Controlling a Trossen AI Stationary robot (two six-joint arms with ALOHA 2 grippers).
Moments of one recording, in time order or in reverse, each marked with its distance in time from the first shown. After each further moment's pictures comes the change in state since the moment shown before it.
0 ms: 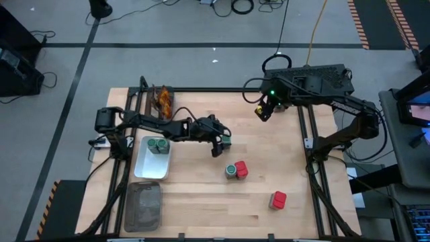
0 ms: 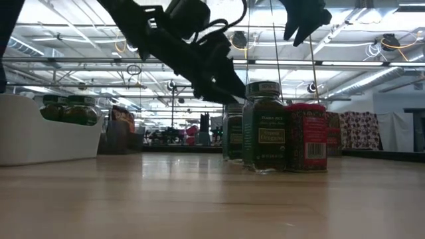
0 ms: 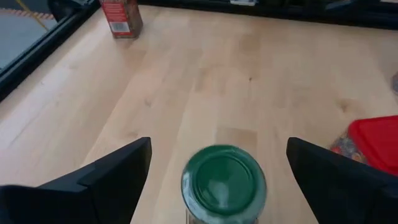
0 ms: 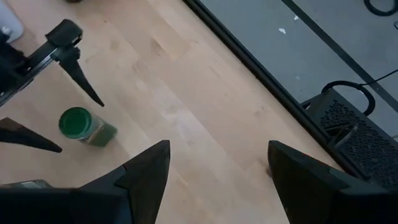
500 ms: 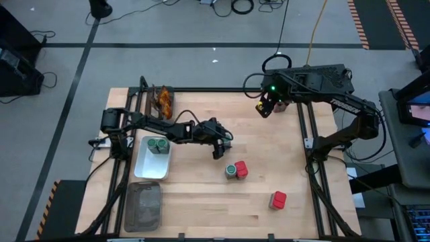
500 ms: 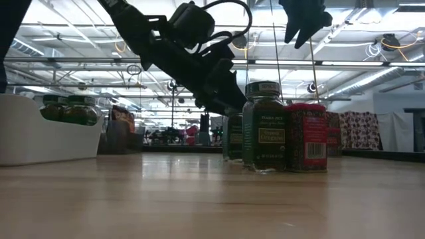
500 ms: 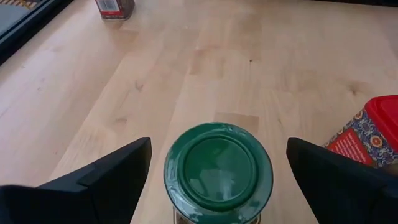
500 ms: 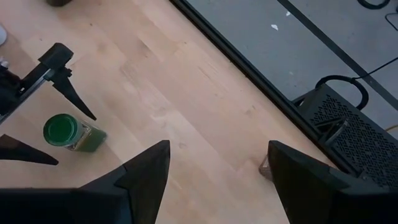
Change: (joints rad) left arm -0.005 0.062 0.000 0.029 -0.002 -0.002; right arm -0.052 0.000 0.000 0.000 -0.004 -0.011
